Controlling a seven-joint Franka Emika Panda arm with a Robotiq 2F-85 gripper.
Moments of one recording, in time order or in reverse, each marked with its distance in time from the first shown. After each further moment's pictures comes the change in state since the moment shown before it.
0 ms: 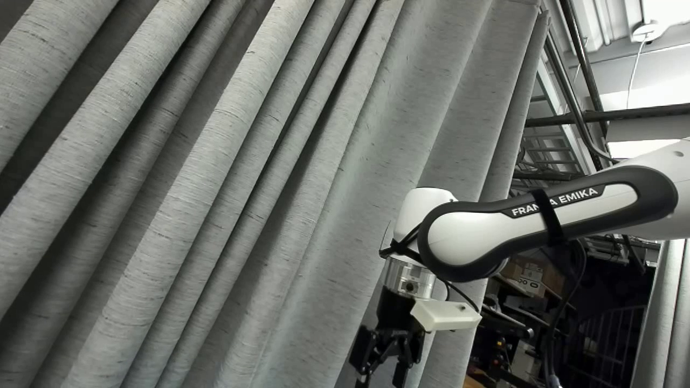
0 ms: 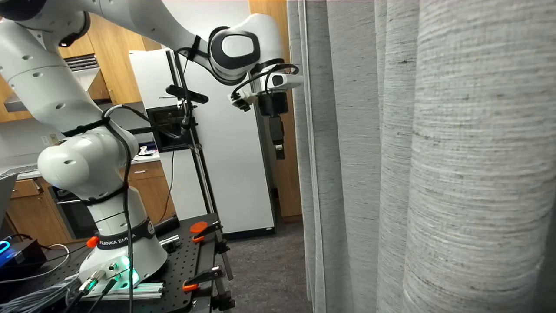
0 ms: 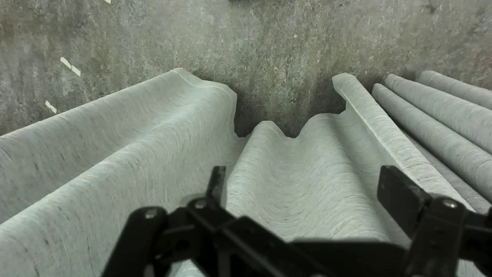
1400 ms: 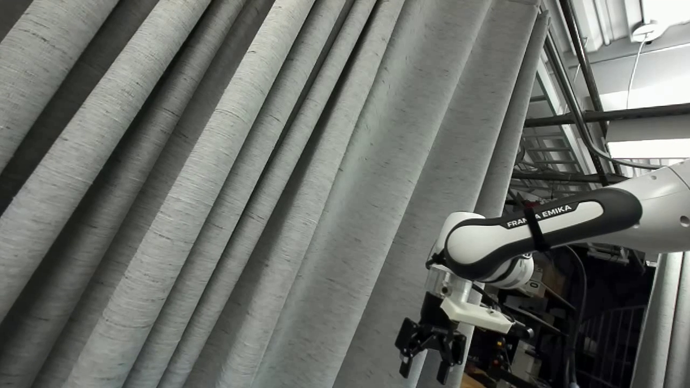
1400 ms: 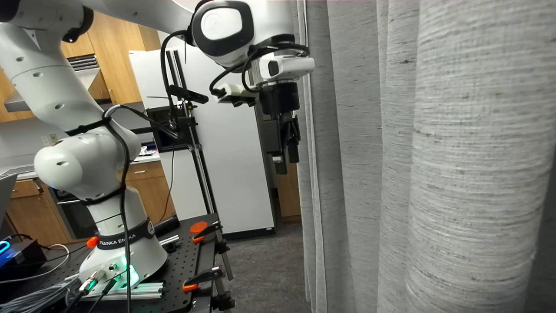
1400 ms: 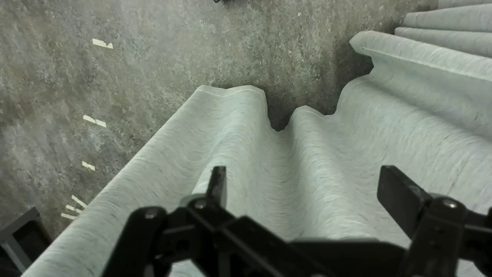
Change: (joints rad) arm -0.104 0.021 -0.238 0.063 0.010 0.007 -0.001
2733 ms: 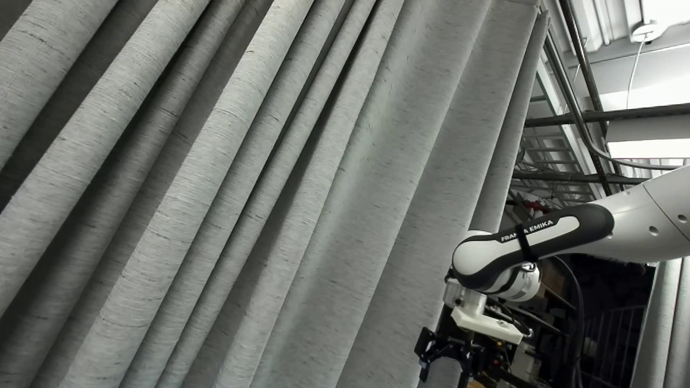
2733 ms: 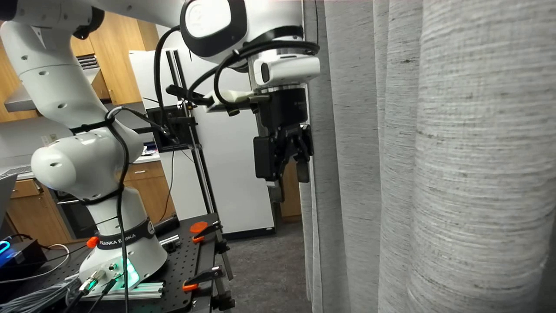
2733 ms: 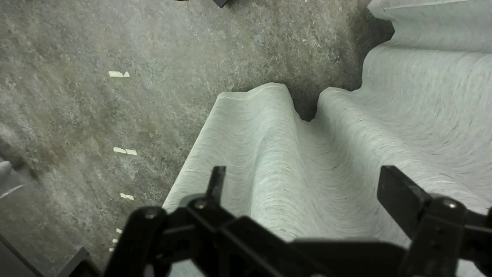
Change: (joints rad) arm -0.090 0.091 -0.090 0.069 0.018 0.017 0.020
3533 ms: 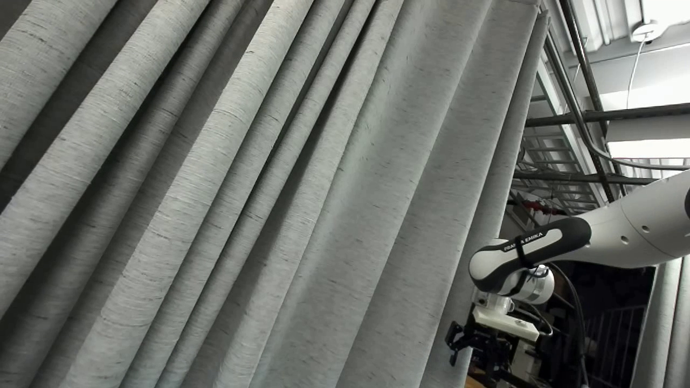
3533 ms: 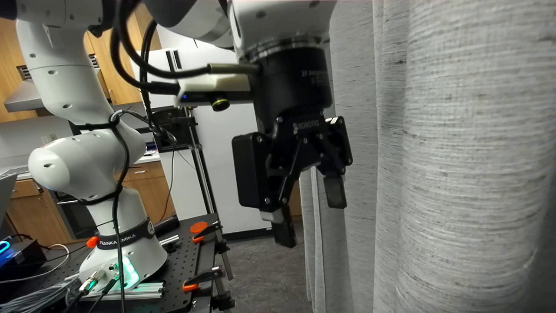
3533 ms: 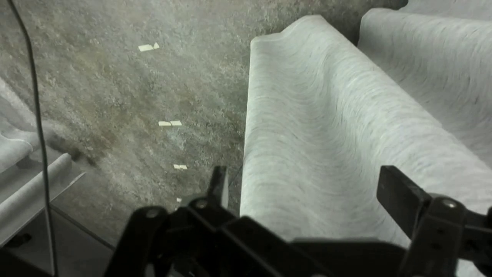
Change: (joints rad) arm -0.097 0.145 -0.139 0.206 0.000 0.071 -0.036
